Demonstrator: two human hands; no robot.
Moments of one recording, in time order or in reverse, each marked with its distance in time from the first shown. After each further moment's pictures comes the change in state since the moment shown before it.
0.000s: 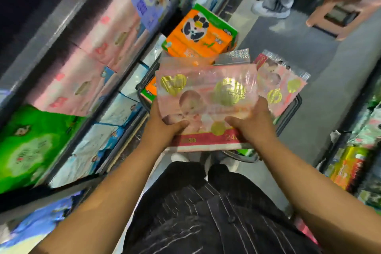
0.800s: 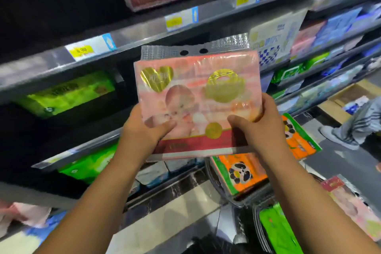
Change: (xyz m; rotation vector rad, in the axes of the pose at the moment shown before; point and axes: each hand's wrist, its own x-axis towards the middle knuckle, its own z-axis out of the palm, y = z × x) left_hand -0.094 0.009 -0.342 -0.290 0.659 0.157; right_hand -0.129 -0.315 0.161 0.208 -0.221 -0.620
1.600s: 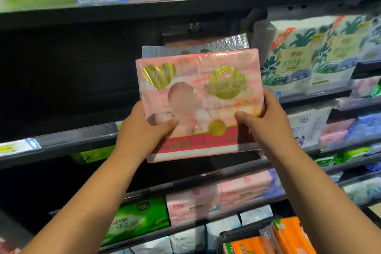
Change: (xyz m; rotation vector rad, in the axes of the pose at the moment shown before) left_hand 0.058 0.146 -0.049 0.163 0.311 0.260; right_hand 0.125 -0.147 0.010 0.100 -0.145 -0.385
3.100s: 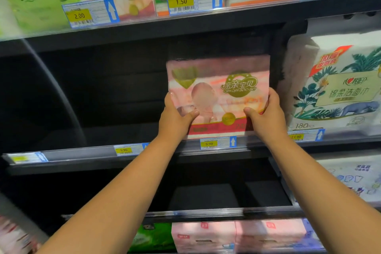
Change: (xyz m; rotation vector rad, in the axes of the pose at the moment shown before) left_hand 0.143 0.007 0.102 0.030 0.178 -0.049; right_hand 0.192 0.077 0.049 -0.109 -0.102 -0.114
